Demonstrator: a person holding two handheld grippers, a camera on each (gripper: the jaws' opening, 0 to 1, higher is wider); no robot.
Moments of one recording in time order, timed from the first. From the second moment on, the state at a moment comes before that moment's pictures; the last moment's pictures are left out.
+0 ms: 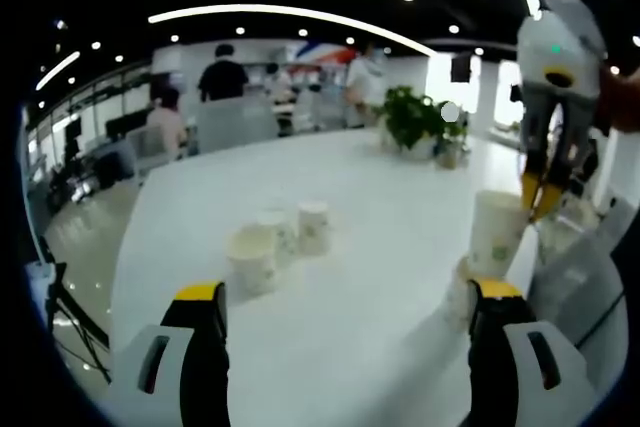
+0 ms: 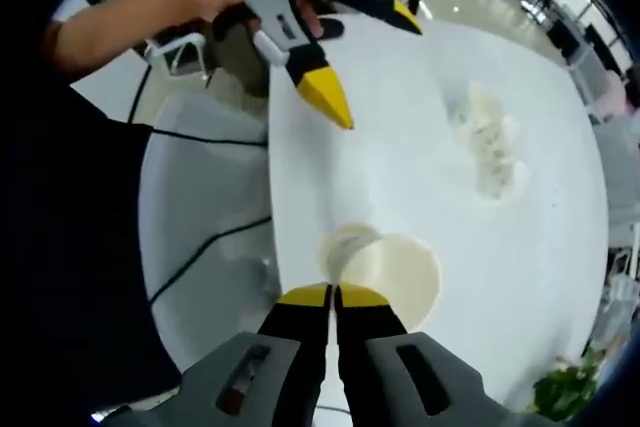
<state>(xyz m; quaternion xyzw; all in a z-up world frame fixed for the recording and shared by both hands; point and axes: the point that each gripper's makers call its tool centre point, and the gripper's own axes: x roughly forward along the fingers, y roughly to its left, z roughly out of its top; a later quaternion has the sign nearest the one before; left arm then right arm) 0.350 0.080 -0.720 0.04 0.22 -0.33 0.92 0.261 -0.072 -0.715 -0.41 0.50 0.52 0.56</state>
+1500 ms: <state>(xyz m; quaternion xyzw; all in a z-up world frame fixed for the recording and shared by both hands) 0.346 0.084 -0.721 0.04 0.22 -0.33 0.92 0.269 -0.071 -0.772 -0.39 0.51 0.49 0.59</state>
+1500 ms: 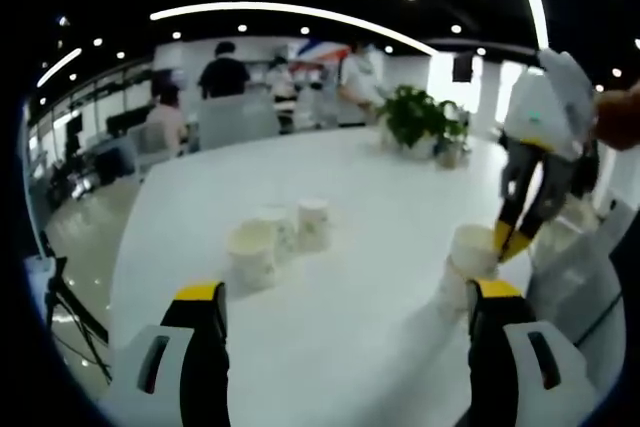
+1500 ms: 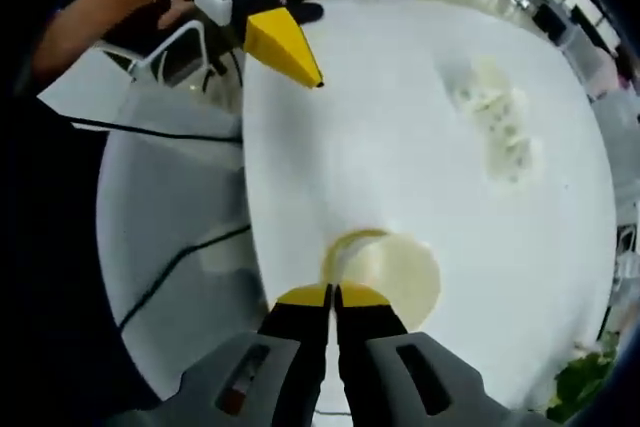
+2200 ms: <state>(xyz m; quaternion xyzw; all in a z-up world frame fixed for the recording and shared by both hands) 0.344 0.085 -0.728 0.03 0.23 -0.32 0.92 0.263 -0.065 -0.792 -0.39 0.51 0.50 0.58</state>
